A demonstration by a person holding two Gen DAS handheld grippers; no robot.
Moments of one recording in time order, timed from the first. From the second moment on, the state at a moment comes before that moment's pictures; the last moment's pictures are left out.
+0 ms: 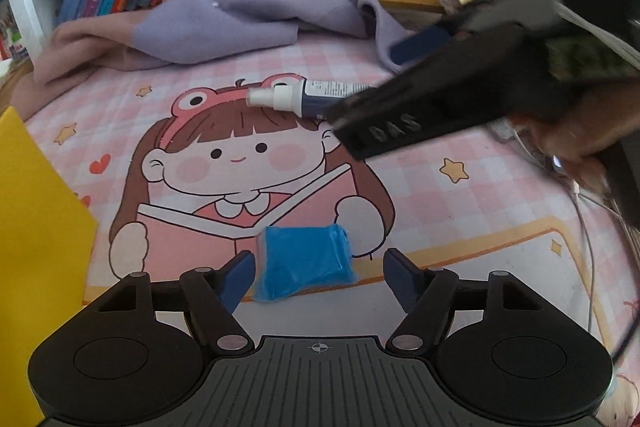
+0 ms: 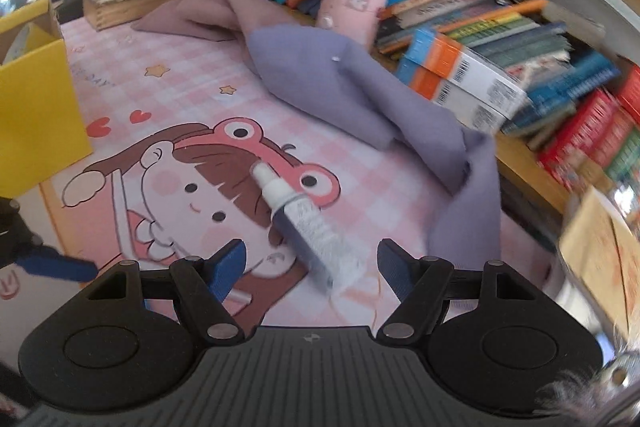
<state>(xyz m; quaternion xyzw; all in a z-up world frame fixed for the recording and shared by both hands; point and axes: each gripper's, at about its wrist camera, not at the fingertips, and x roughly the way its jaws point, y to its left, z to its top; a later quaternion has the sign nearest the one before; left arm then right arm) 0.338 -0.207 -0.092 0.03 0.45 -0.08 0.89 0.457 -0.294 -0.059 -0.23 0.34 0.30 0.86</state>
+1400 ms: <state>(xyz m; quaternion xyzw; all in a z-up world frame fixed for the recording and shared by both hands) 0.262 -0.157 -0.039 -0.04 0.40 -0.06 0.91 0.365 -0.306 -0.042 -0.13 0.39 0.33 0.85</state>
